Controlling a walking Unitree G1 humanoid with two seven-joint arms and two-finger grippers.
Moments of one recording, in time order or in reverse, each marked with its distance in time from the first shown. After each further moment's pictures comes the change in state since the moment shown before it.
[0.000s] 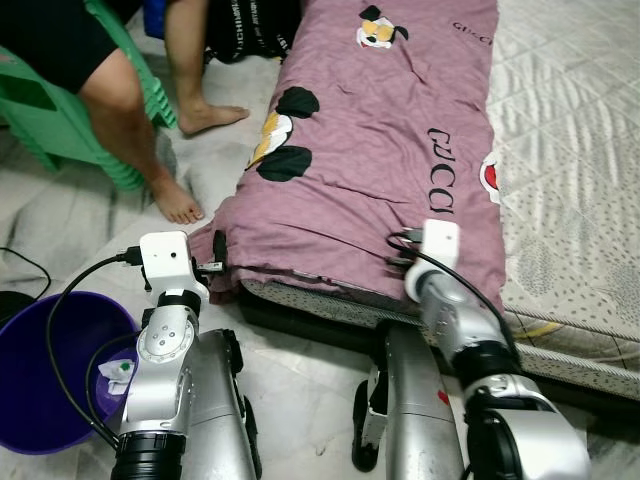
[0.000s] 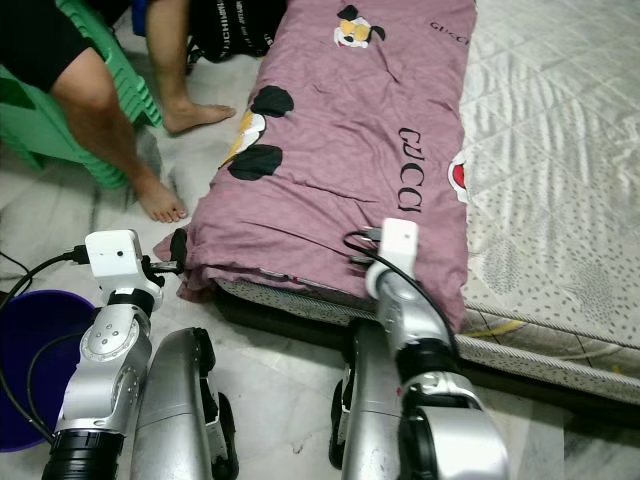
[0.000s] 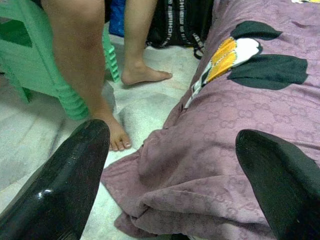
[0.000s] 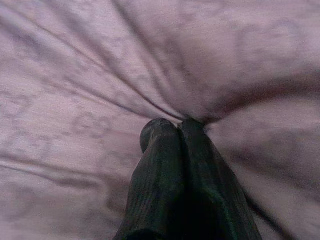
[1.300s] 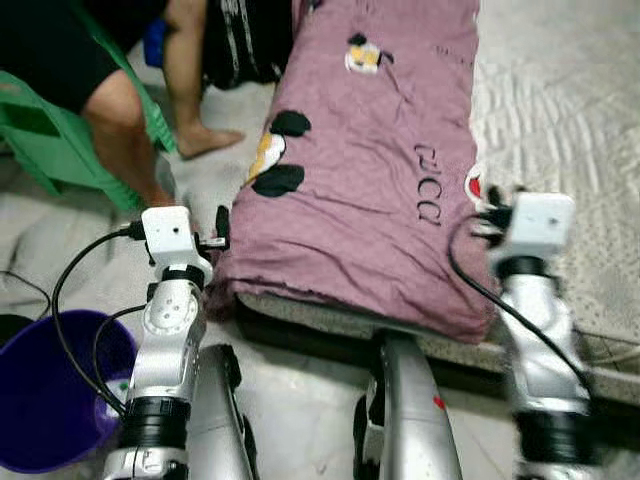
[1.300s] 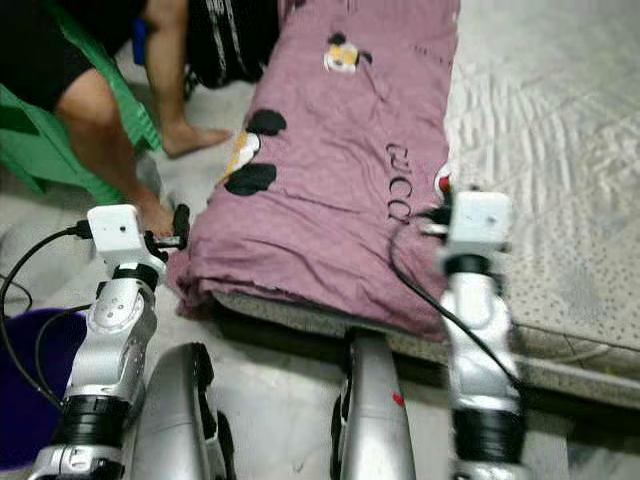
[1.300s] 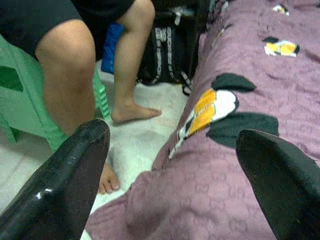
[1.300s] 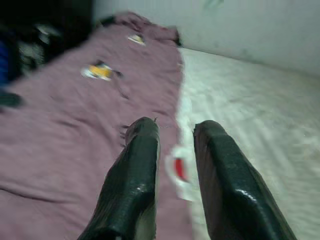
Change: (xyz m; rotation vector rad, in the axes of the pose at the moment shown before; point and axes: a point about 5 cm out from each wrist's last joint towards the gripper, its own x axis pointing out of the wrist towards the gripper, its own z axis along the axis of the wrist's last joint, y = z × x) left arm 0.026 -0.005 0.016 -0.018 -0.070 -0.009; right arm -0.080 -0.025 0.071 -0.199 -0.667 -0.086
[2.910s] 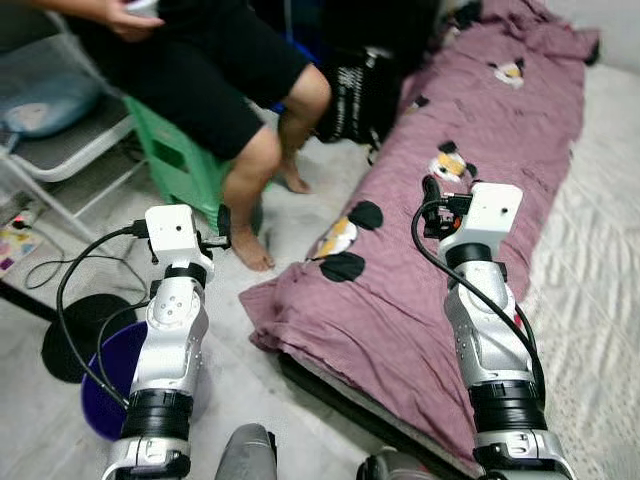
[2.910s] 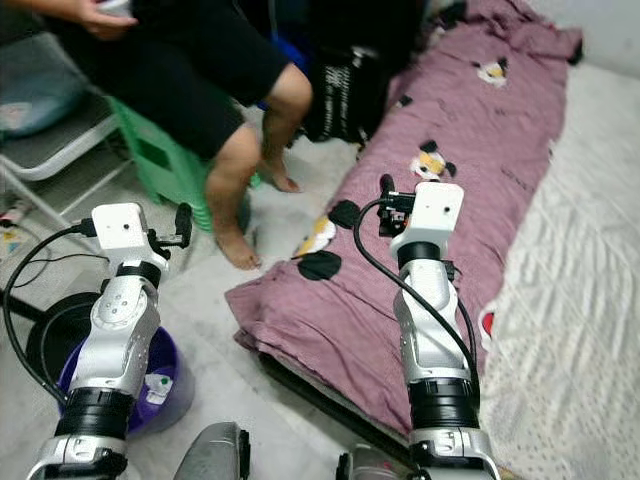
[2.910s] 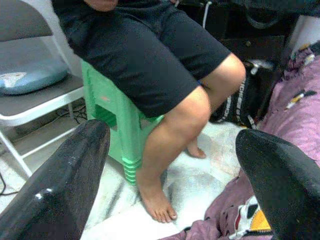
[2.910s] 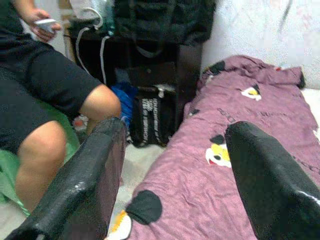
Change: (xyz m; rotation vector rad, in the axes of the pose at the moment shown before) left arm 0.007 -0.003 -0.001 -0.003 0.002 -0.005; right arm 0.015 0.038 -0.007 0.149 0.000 0.071
